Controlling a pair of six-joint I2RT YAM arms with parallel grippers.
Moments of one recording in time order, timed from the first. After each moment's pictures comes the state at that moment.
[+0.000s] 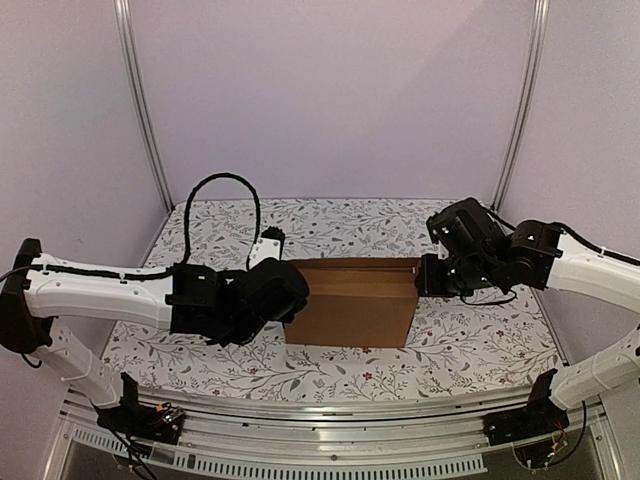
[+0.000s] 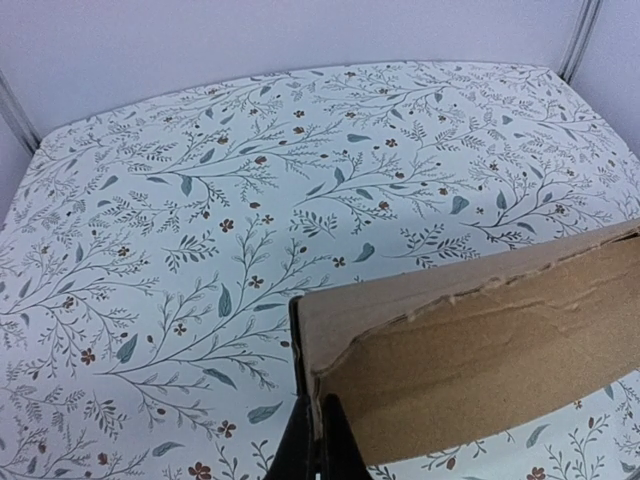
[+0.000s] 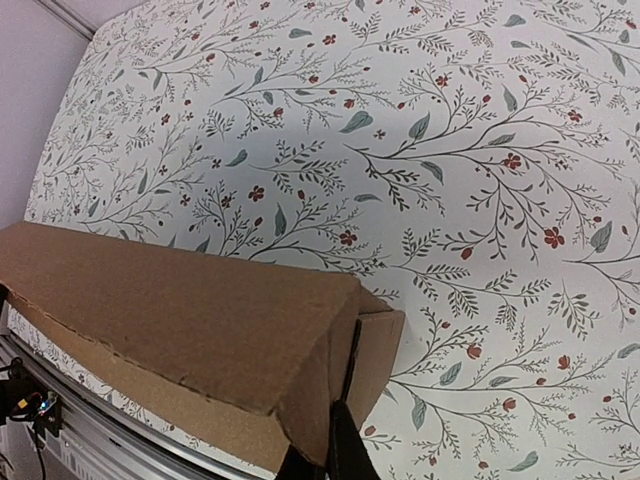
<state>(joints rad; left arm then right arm) -1.26 1.49 1.07 -0.49 -0.86 -0.75 0.91 1.26 1.10 -0.75 0.20 0.78</state>
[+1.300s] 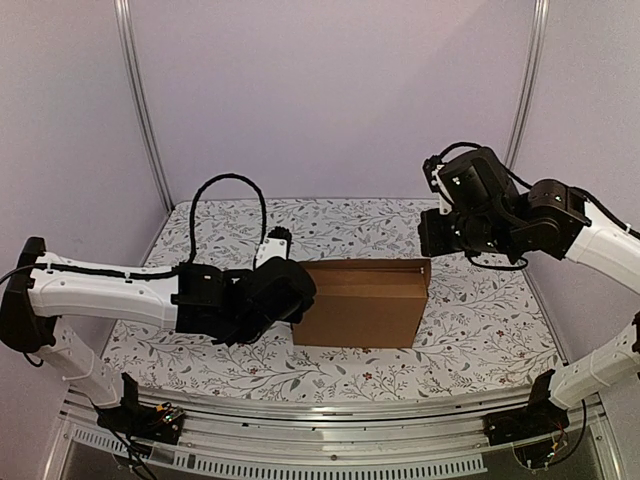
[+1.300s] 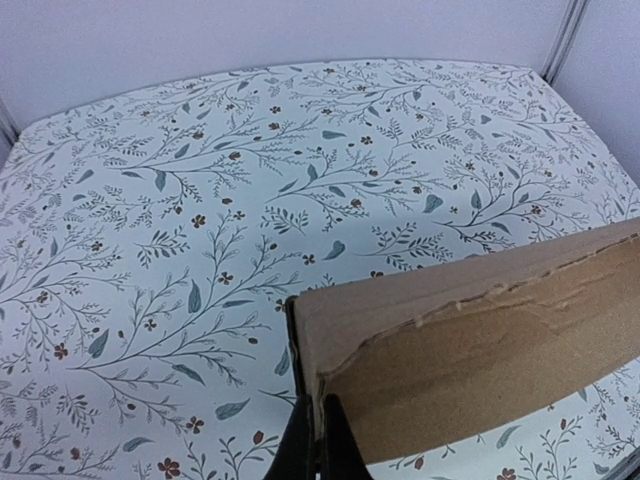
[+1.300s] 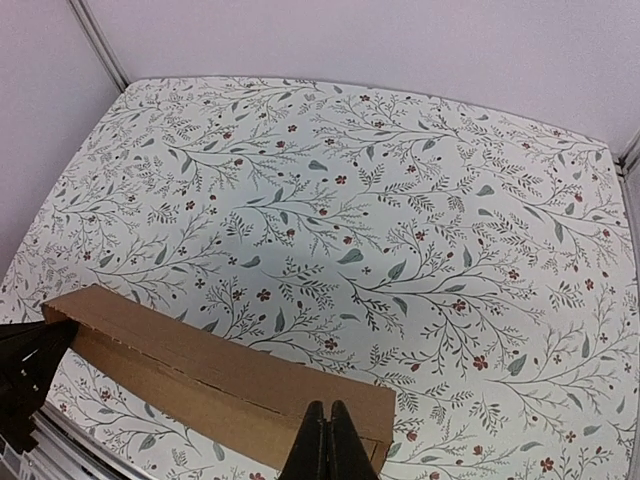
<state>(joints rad) -1.27 1.52 1.10 -0.48 -0.82 -0.78 1.00 1.29 1.40 -0.85 0.49 0.56</state>
